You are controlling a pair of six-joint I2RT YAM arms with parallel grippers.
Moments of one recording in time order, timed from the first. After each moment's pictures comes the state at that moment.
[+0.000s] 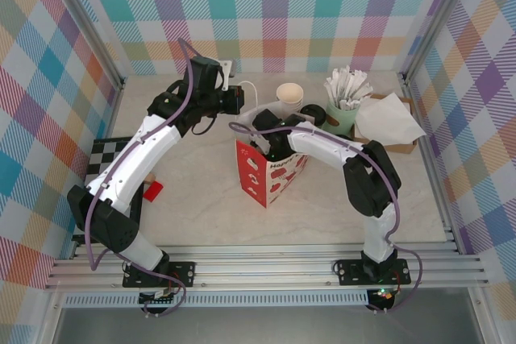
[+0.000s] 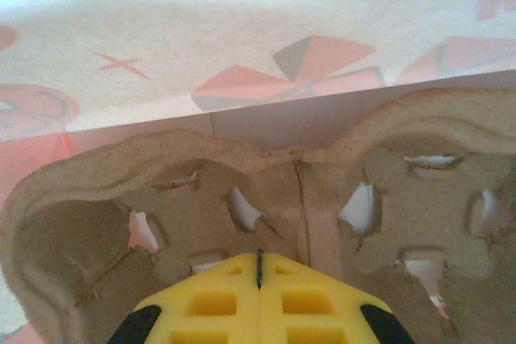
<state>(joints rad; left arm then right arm) -0.50 1.56 1.67 -0.70 0.09 -0.34 0.74 1.95 1.54 -0.96 -0.07 0.03</state>
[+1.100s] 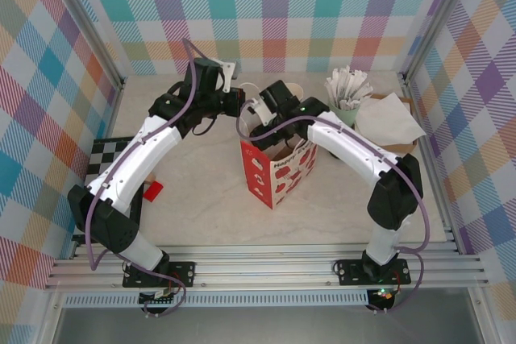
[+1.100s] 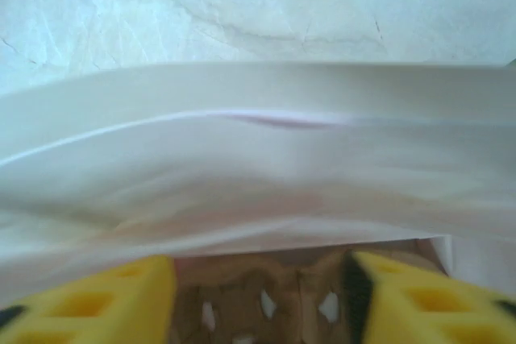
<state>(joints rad) -0.51 1.56 1.64 -0.67 0.10 -0.27 0.72 1.79 1.71 -0.90 -0.07 0.03</state>
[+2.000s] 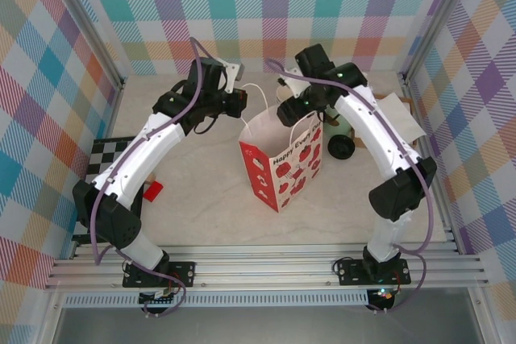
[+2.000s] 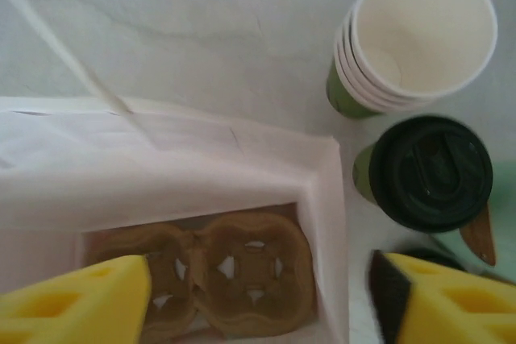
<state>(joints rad) -0.50 1.59 1.67 -0.69 0.12 -0.19 0.52 1.84 2.05 -1.27 -0.05 -0.15</state>
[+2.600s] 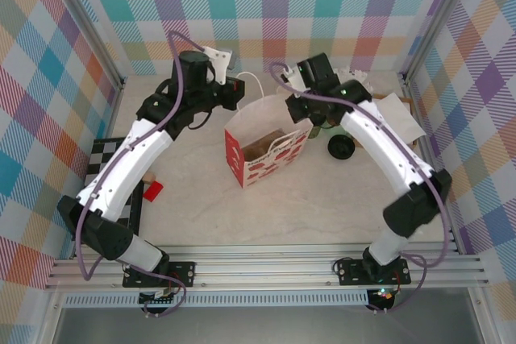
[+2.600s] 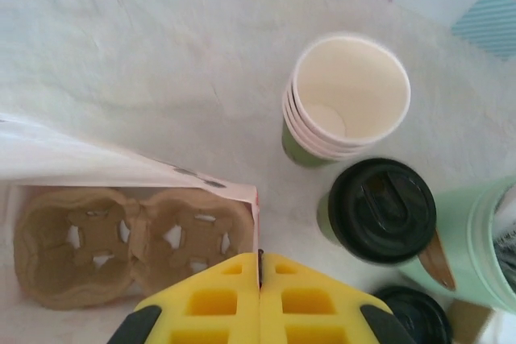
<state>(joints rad) -0.50 1.49 1.68 -0.60 0.17 -0.22 0.56 1.62 1.72 -0.87 0.06 -0.05</state>
